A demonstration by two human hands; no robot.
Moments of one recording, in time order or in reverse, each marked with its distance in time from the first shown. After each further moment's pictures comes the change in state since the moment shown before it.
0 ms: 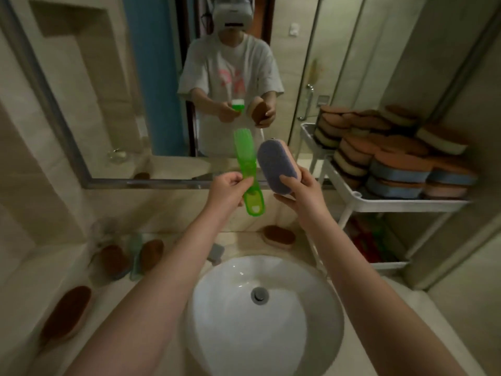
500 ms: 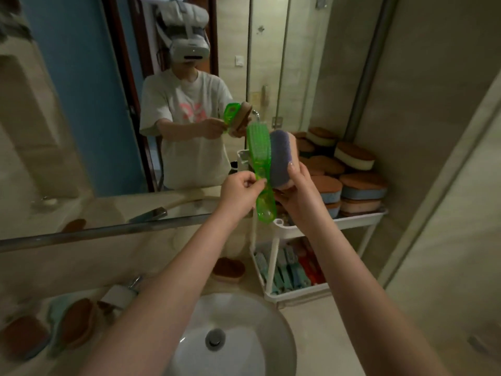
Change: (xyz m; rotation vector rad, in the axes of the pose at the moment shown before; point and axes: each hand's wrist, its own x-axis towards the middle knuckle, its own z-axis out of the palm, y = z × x) left_hand 0.026 0.069 0.176 0.061 -0.176 0.231; right_hand 0.028 -0.081 -0.132 0.277 -0.041 -0.149
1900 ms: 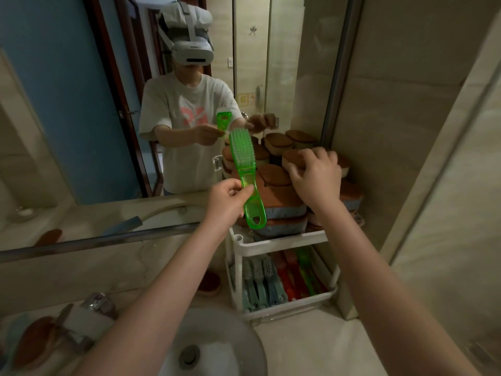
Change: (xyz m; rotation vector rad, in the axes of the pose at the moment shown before) left_hand 0.010 0.020 0.071 -0.053 0.054 -0.040; right_hand 0.064 -0.060 -0.109 -1.652 0.409 -0.559
